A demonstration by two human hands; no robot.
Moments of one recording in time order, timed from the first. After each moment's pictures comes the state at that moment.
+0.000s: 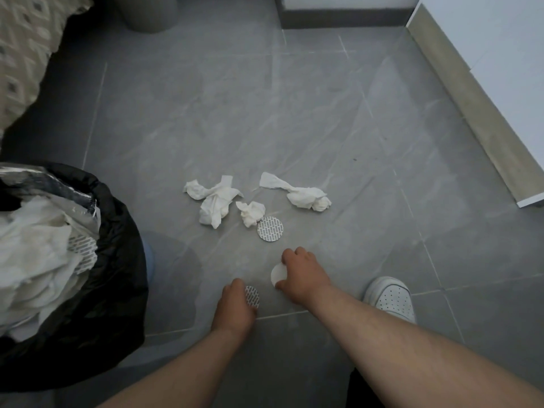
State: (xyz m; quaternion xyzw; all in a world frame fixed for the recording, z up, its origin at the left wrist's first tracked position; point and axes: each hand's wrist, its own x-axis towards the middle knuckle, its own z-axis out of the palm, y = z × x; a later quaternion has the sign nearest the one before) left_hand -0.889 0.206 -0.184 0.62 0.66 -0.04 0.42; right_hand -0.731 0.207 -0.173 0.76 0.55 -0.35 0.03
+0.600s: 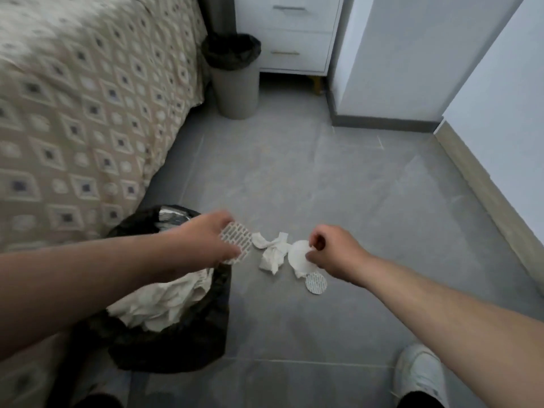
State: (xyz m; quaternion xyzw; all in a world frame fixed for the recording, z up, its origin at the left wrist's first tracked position) left_hand -1.018 0.323 0.094 0.70 0.56 0.09 0.44; right_hand -0.776 0.291 0.032 0.71 0.61 -0.31 -0.14
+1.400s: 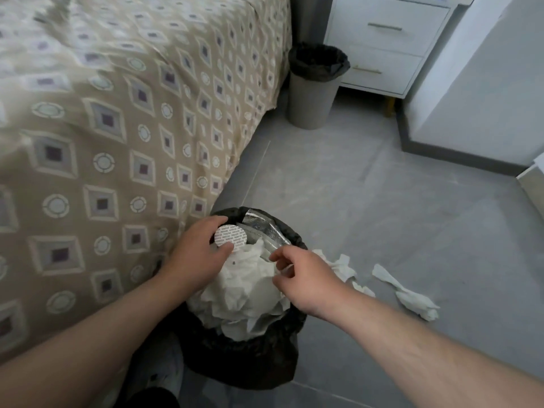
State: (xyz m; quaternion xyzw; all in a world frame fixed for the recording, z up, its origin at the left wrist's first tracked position) left_hand -1.180 0.349 0.005 0.65 0.66 0.26 0.28; right_hand -0.976 0.320 0.035 0.60 0.69 -0.38 -0.14
